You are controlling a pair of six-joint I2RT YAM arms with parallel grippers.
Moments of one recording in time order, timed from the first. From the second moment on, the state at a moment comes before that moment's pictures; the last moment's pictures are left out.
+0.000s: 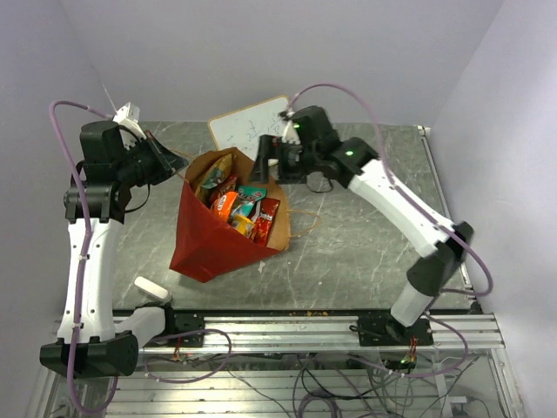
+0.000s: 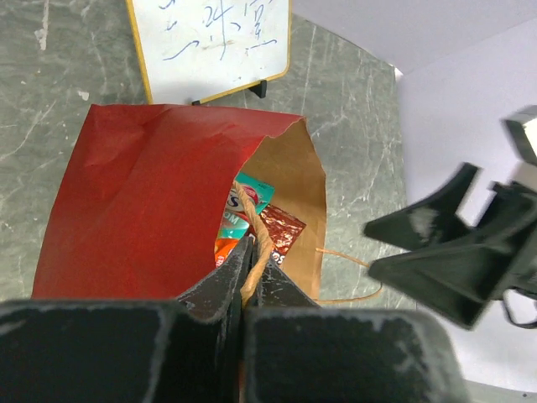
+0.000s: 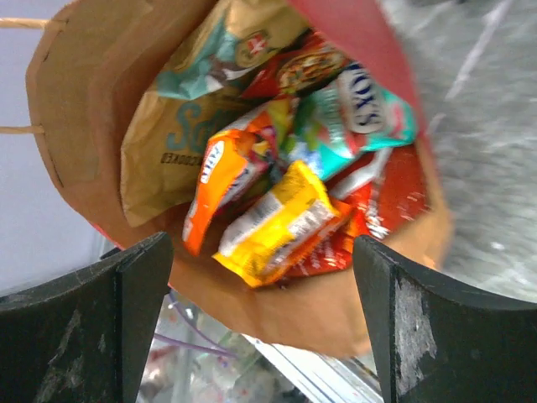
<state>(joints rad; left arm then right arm) 0.03 1.09 1.39 -0.75 0.43 -0.55 0.73 1.65 1.81 -0.81 -0.19 0.57</state>
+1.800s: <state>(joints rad) 0.03 1.04 1.45 -0.93 0.35 -0.57 0.92 1.92 2.13 -0.81 -0.09 0.84</state>
